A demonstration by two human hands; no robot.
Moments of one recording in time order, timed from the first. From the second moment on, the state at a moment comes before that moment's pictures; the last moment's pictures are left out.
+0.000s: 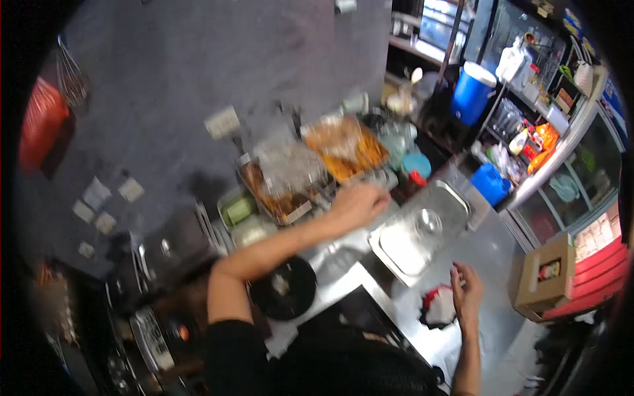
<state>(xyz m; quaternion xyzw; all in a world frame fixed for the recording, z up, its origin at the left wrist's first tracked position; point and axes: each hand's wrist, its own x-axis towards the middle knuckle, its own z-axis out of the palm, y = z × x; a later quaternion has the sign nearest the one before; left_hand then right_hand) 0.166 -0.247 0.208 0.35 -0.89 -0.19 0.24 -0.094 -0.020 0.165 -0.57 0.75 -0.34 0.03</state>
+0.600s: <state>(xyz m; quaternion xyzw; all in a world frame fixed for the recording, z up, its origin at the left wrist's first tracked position) 0.308 -0.309 0.276 0.54 -0.81 0.02 0.24 -0.030 -0.158 0.203 -0.73 0.60 -0.33 -0.01</state>
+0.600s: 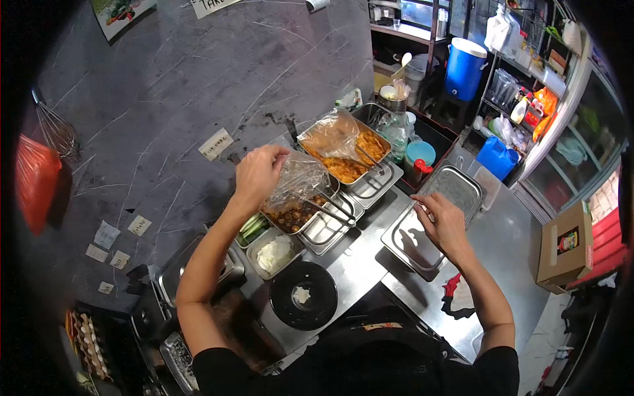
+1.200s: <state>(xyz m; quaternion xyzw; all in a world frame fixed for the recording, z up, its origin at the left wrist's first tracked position) 0.220 -0.368 0.255 0.48 -0.85 0.05 0.21 -0.087 -0.253 0.191 -0.77 0.53 -0.35 -0.01</state>
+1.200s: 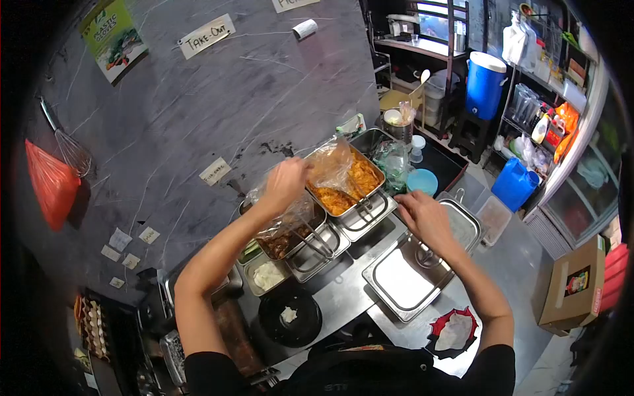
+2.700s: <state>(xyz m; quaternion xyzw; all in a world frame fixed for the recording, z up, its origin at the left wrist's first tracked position) 0.098 -0.637 0.163 0.48 -0.86 0.09 0.16 -0.078 -0.631 0.125 -0.80 0.47 -0.35 0.10</state>
